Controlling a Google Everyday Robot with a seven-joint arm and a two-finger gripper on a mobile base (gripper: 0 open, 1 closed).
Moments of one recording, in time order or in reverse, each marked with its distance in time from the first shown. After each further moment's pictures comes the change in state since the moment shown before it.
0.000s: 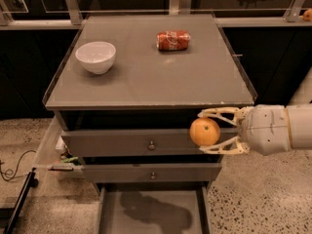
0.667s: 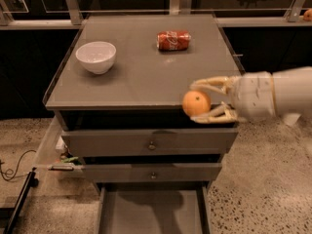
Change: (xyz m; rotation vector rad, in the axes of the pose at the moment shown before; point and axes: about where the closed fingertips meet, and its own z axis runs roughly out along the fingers) arm -0.004 -0.065 0.014 0.022 0.016 0.007
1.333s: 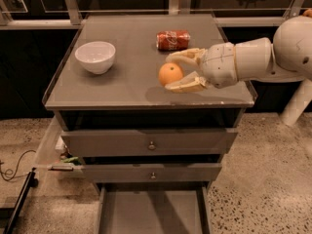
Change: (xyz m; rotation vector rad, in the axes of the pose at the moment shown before) arm -0.007 -0.081 0.061 0.002 -0.090 0.071
